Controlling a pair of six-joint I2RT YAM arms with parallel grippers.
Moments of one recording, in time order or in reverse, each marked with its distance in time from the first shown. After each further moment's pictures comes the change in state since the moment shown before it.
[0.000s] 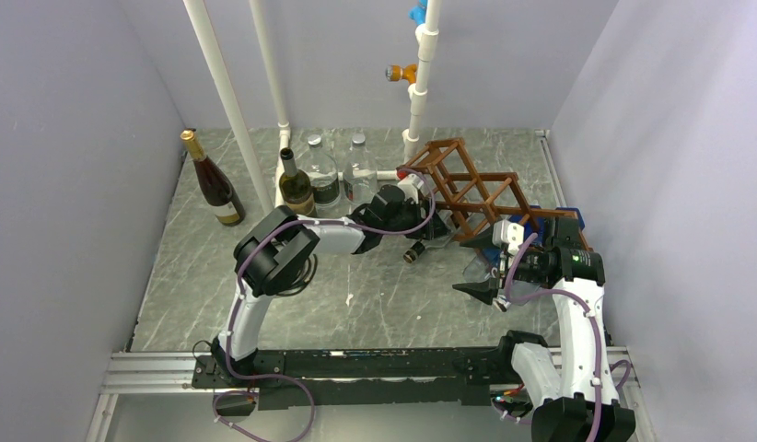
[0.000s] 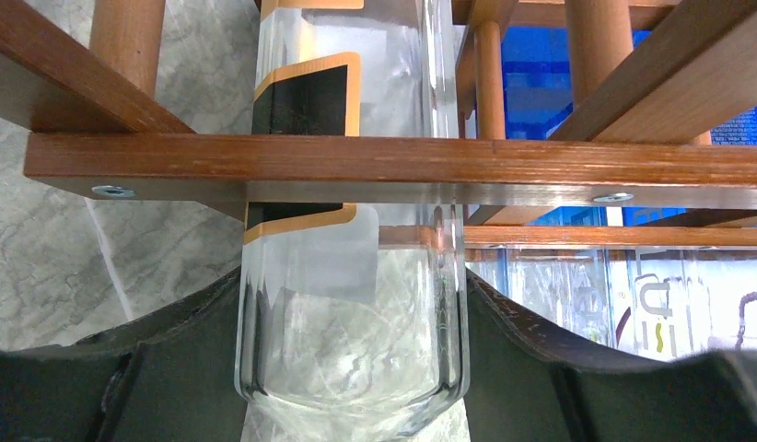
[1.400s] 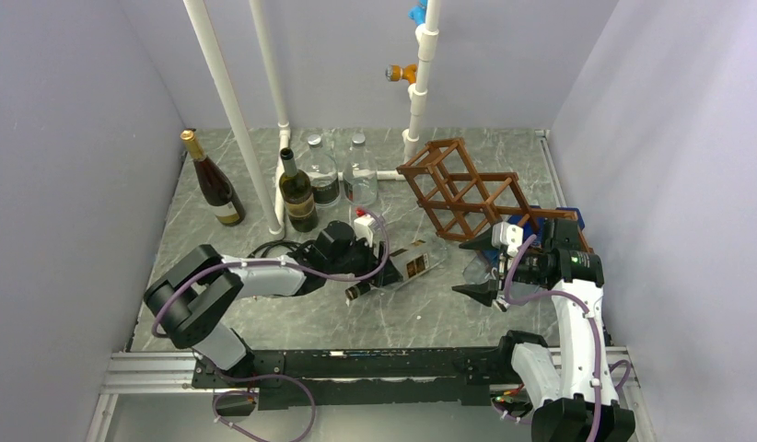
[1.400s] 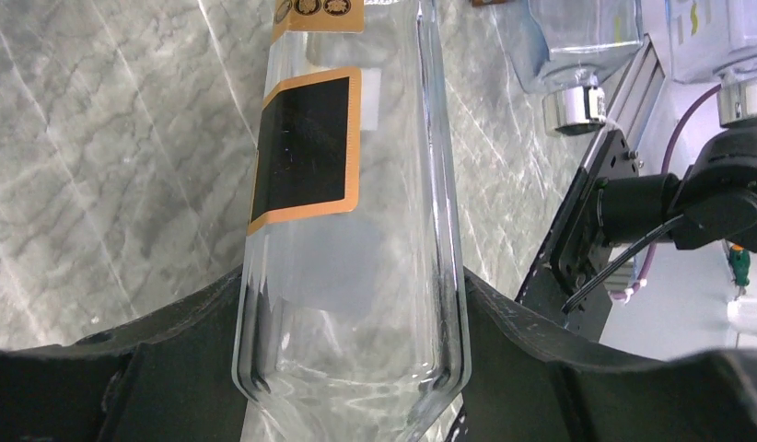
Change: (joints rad) left arm 0.006 -0.535 -0.627 -0.024 0.047 0.170; right arm 0.002 -0.007 -0.013 -0.001 0.001 -0.005
